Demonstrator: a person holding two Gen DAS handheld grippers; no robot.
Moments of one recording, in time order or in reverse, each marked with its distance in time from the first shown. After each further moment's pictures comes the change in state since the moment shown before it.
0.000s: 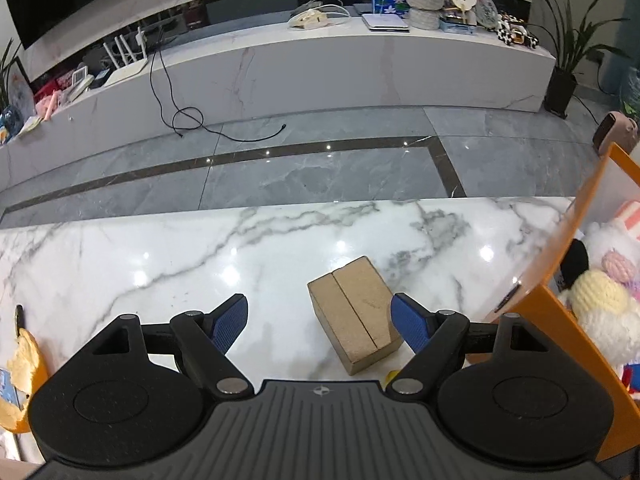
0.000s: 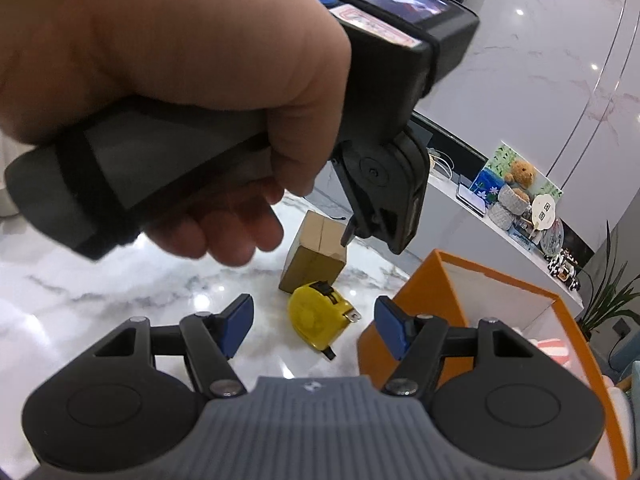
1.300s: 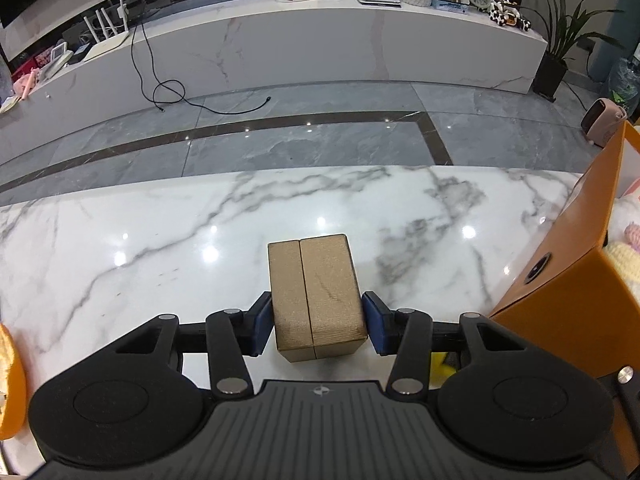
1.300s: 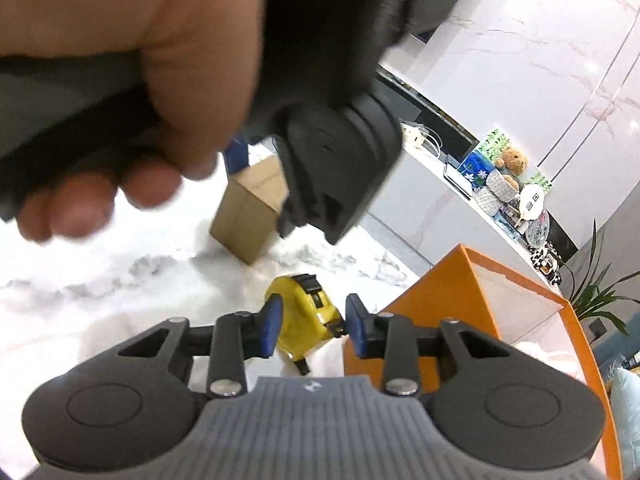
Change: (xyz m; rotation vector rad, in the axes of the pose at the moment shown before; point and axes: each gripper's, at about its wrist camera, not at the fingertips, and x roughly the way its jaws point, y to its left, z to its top) left arm 0.026 0.024 -0.009 -0.002 0.076 -0.065; right arm 0.046 0.009 0.012 -0.088 0.121 -0.080
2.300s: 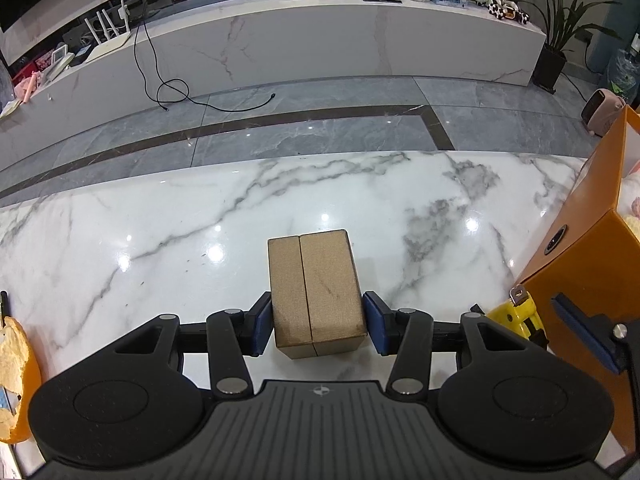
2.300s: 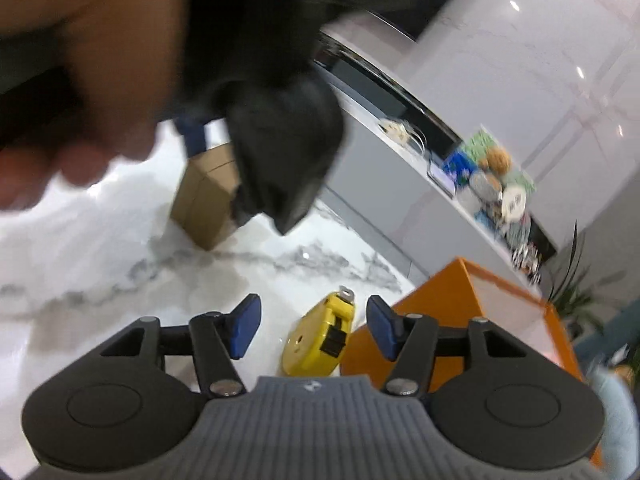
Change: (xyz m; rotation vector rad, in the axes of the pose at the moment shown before) left arm -0.002 0.018 -0.010 0.022 0.002 0.007; right arm 0.034 -0.013 0.006 0.067 0.021 -0.058
